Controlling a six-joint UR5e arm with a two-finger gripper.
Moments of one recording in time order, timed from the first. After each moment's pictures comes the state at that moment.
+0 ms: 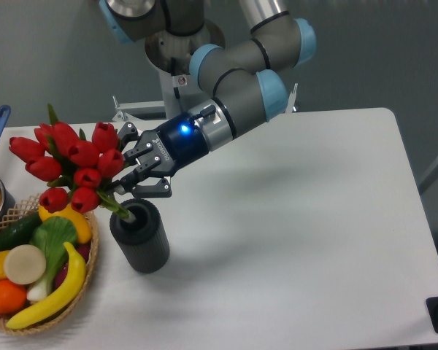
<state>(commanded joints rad) 2.51 -1.81 -1.93 -0.73 0.08 1.16</state>
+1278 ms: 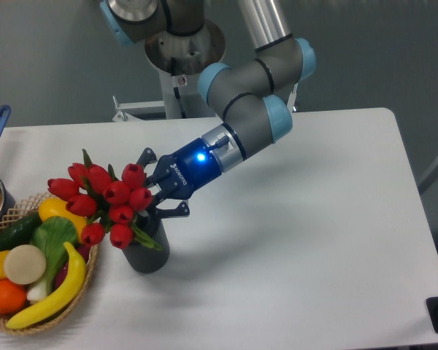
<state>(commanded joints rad) 2.55 -1.91 -1.95 -0.73 0.13 1.18</state>
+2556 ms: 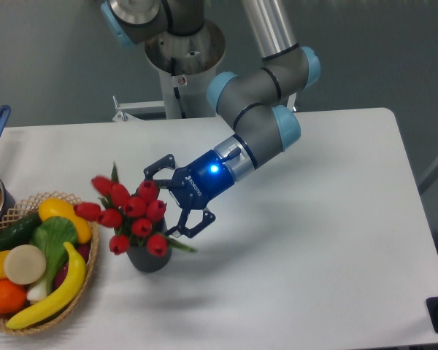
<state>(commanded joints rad) 2.58 -1.92 -1.97 -0.73 0.16 1.23</state>
